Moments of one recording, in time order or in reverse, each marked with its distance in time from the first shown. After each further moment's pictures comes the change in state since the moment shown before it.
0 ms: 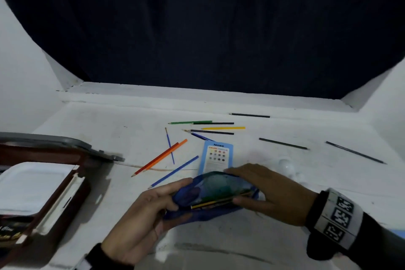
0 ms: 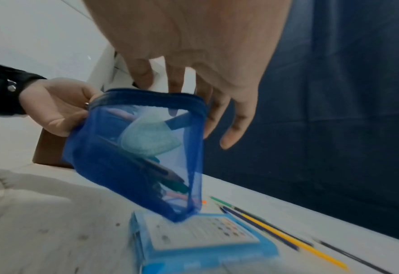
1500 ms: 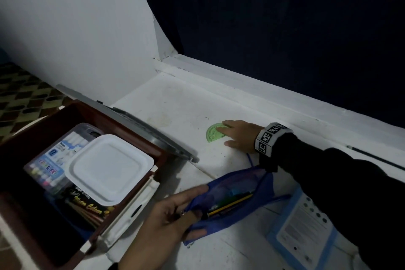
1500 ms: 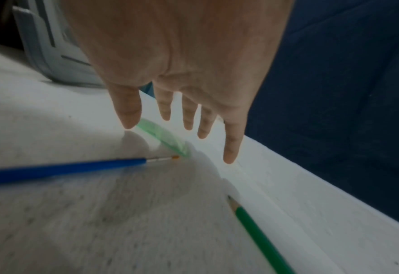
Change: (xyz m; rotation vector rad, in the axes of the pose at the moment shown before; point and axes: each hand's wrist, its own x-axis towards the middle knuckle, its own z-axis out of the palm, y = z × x) left_hand 0.022 0.030 -0.117 0.042 0.393 0.161; right_hand 0.408 0.002 0.093 -0.502 -0.416 -0.265
